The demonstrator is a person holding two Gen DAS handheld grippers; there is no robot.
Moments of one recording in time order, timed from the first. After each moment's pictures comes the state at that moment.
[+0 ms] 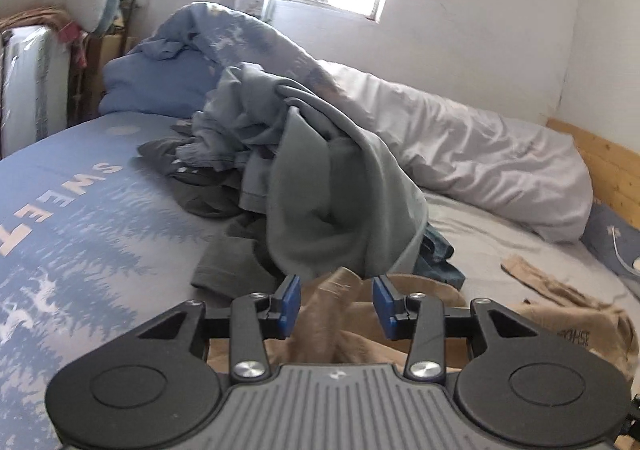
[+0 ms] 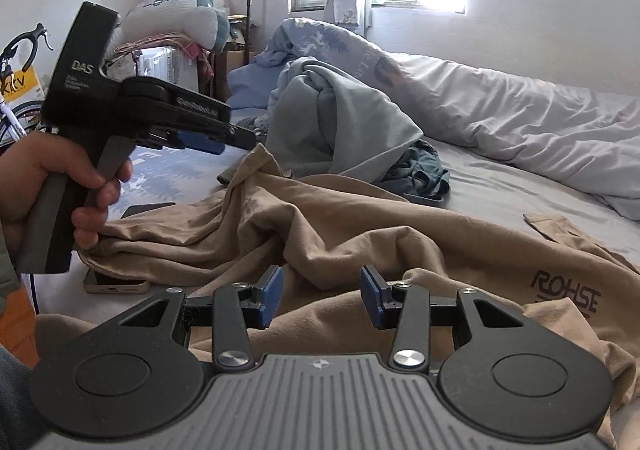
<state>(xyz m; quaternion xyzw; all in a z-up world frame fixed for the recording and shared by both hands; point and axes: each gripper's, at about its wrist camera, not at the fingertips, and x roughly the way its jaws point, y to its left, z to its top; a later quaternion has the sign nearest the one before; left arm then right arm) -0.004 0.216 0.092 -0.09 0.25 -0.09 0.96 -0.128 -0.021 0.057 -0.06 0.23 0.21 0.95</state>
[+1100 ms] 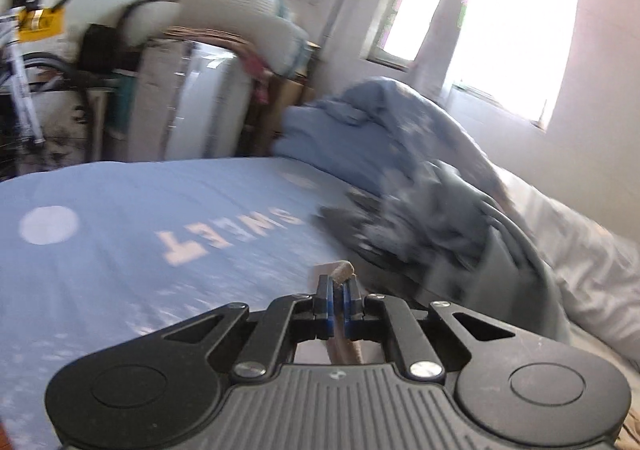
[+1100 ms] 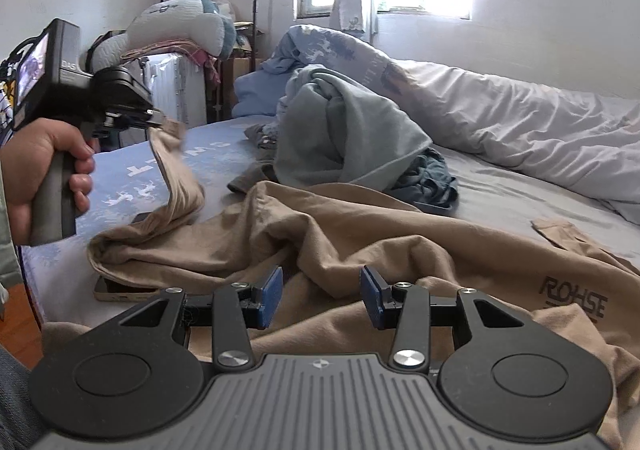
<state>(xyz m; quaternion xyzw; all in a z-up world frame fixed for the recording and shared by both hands) -0.048 0.317 0.116 -0.20 0.15 0.18 0.95 -0.132 -0.009 0.060 -0.06 0.21 0.22 0.95</state>
